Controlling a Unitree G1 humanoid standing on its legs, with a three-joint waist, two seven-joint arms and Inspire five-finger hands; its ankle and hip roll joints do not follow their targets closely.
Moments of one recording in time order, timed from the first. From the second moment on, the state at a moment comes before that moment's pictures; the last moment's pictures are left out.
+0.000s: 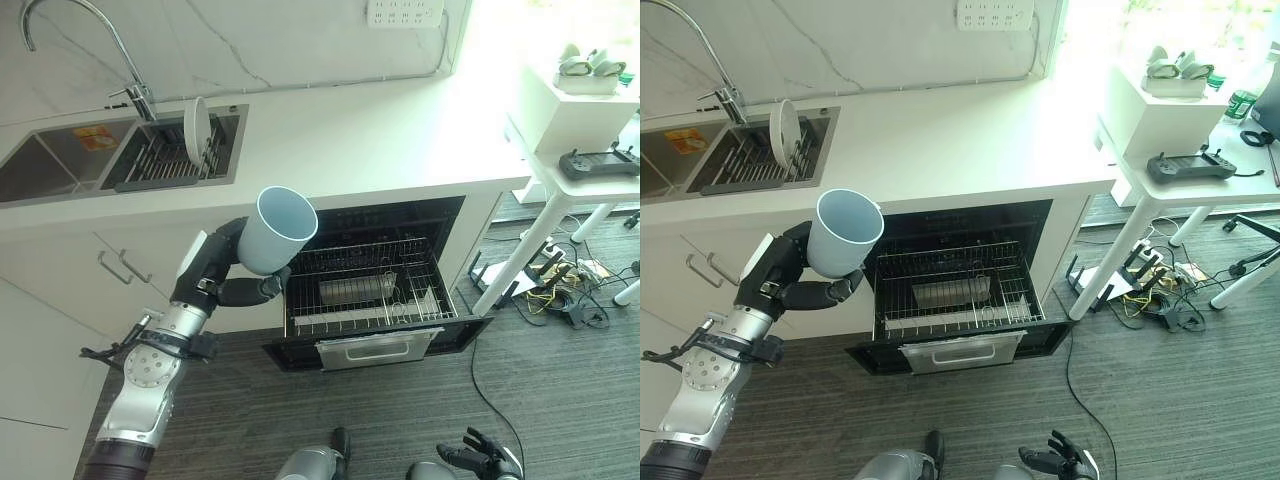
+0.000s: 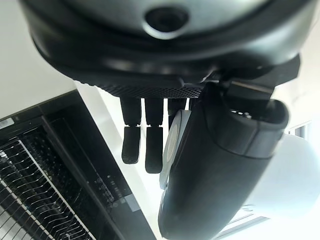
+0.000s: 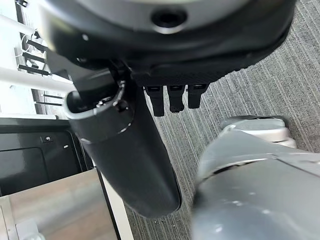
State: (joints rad) left arm -0.08 0.61 -0.01 0.07 -0.31 -0.31 -0.14; right arm 0.06 -0.27 0.02 1.14 0.39 -0.18 0.06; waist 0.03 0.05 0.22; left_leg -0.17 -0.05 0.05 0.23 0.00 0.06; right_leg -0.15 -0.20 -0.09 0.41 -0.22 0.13
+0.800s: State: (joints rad) left arm -0.03 0.40 -0.05 0.08 -0.54 -0.33 0.00; right arm 0.22 -0.30 -0.07 0.57 0.54 -0.30 0.04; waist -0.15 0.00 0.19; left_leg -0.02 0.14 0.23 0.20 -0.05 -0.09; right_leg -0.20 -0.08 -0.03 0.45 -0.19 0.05
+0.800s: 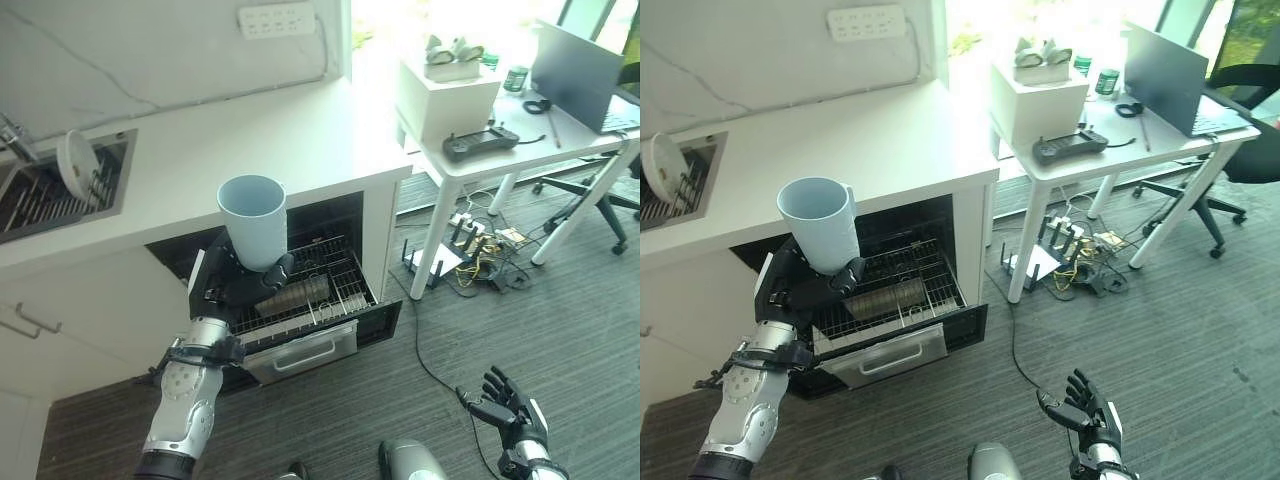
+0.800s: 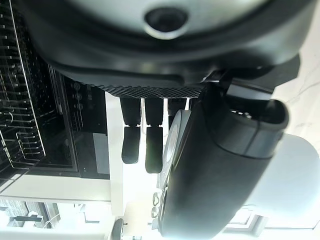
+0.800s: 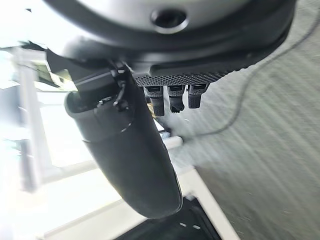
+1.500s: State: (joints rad) left arm -0.08 0.26 -0.18 0.22 0.06 -0.44 0.91; right arm 0.01 -0.49 0.15 -0.16 0.78 -0.28 0.40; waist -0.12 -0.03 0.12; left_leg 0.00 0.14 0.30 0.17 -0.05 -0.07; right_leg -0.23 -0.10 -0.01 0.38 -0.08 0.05
